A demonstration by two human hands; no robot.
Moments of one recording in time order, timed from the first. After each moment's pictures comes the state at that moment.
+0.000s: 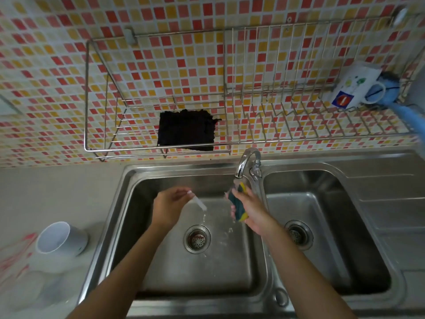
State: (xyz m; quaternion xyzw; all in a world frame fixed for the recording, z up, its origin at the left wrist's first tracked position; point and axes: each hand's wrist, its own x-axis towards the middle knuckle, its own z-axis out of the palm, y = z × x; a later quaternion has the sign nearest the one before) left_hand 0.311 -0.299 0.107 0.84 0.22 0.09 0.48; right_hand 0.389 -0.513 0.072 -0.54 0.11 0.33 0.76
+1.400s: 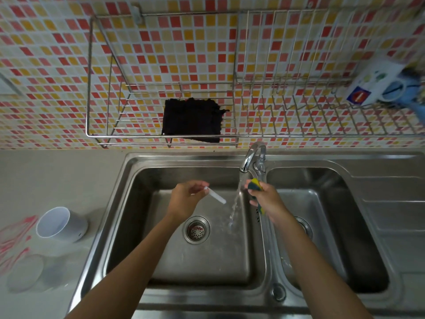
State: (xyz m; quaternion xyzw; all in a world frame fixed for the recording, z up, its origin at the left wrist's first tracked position) left_hand 0.322 -0.317 0.089 0.84 0.18 0.04 0.52; right_hand 0.418 -0.538 0.051 -0.73 0.07 0.26 0.62
